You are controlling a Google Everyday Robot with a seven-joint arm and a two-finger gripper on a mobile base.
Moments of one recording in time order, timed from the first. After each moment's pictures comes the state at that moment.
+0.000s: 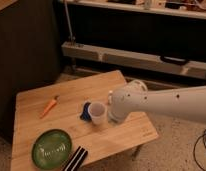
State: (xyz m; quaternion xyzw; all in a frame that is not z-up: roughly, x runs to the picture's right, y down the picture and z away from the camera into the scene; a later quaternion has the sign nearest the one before) arm 0.055 0.141 0.698 -0.29 -0.04 0.25 0.92
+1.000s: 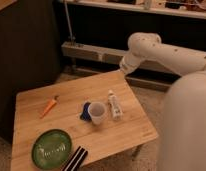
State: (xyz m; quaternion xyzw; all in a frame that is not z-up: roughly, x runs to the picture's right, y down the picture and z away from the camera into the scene) arm 0.081 -0.115 0.795 -0.24 -0.04 0.40 0.88
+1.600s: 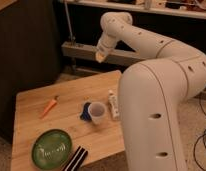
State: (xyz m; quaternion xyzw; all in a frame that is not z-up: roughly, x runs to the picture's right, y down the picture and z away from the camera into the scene) arm -0.024 -0.166 0.787 -0.22 -0.07 0.33 0.92
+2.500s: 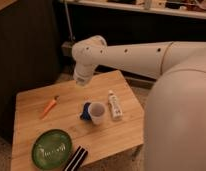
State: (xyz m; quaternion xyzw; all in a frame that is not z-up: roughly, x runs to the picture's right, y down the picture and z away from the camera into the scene) arm -0.116 0.004 0.702 -0.27 -0.12 0.13 0.95
